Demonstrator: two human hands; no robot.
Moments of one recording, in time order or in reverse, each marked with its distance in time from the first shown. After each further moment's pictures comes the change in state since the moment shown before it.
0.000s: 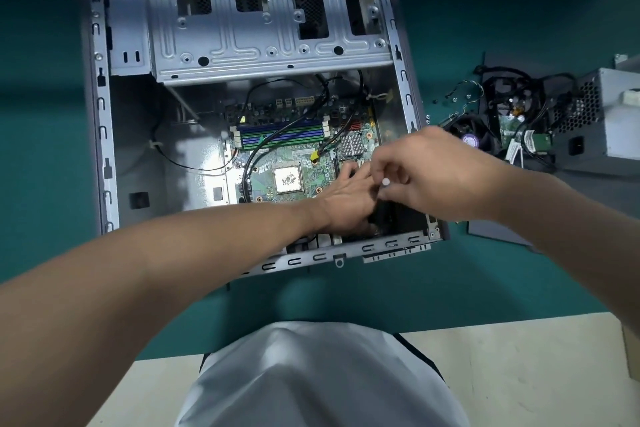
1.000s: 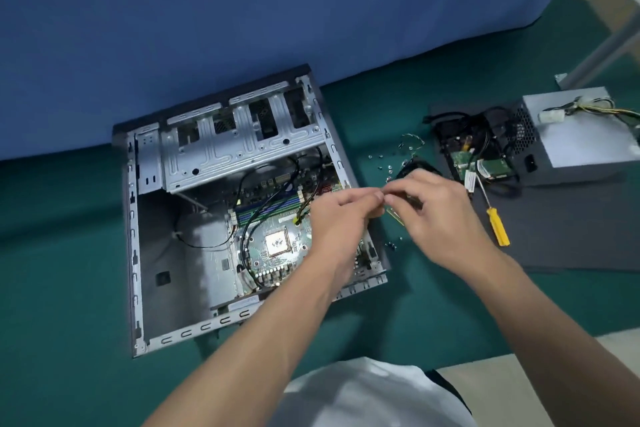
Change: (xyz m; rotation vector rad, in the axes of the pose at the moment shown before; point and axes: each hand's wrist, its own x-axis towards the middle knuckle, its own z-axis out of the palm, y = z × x) left_hand 0.012 0.122 -0.109 -1.499 0.747 -0.765; right_hand -0.080 0.036 0.011 0.385 0.792 0.137
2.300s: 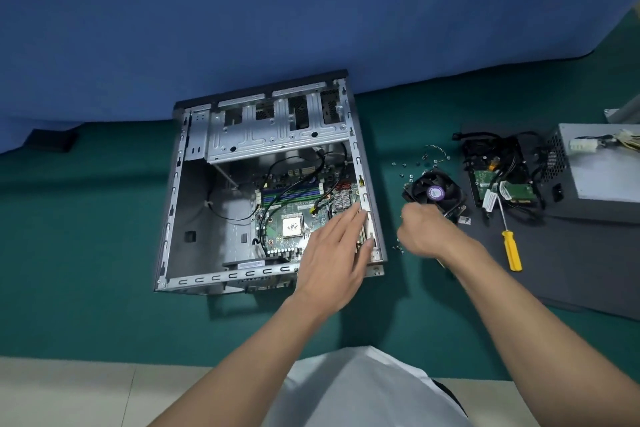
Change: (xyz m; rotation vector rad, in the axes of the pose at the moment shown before) left_hand -0.029 -0.076 -0.043 1.366 0.093 0.652; right_hand 0.010 0.016 0.020 -0.302 -0.670 0.409
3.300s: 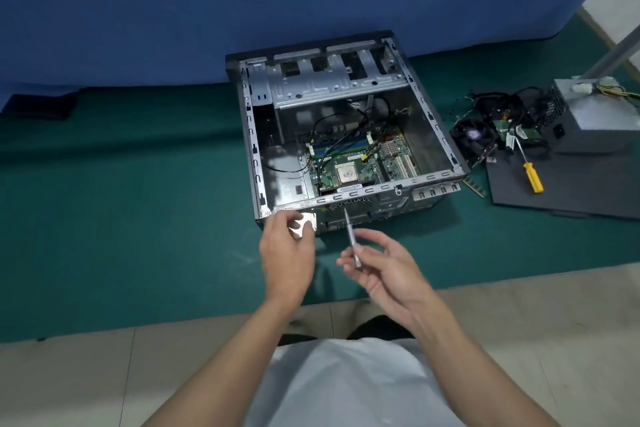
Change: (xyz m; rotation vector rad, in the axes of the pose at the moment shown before) left_hand -0.151 -0.163 -0.055 -0.567 0.349 -0.477; right_hand -0.124 -0.156 0.216 1.839 -0.079 0.000
